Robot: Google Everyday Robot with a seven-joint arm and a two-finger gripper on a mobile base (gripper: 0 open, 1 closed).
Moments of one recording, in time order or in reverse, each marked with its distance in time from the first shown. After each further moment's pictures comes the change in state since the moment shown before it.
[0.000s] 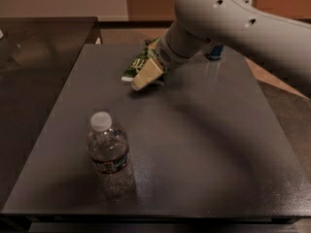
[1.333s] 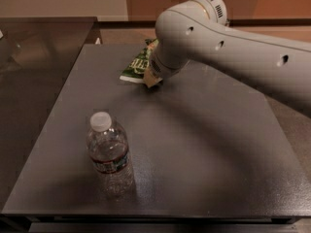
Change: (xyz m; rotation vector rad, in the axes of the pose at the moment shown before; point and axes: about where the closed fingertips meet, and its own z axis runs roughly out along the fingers) arm 0.011 -0.004 0.039 0.116 0.055 0.077
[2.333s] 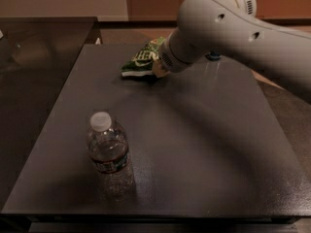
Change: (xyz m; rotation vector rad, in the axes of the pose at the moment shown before) arm -0.006 -0.004 -0.038 -0.050 -0.101 -0.026
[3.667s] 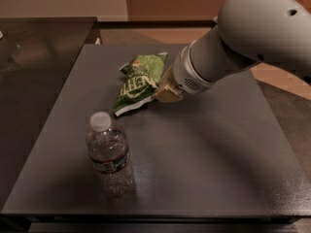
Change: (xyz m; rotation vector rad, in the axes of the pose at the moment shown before) arm 0.047 0.071 -0.071 -0.251 -0.080 -0.450
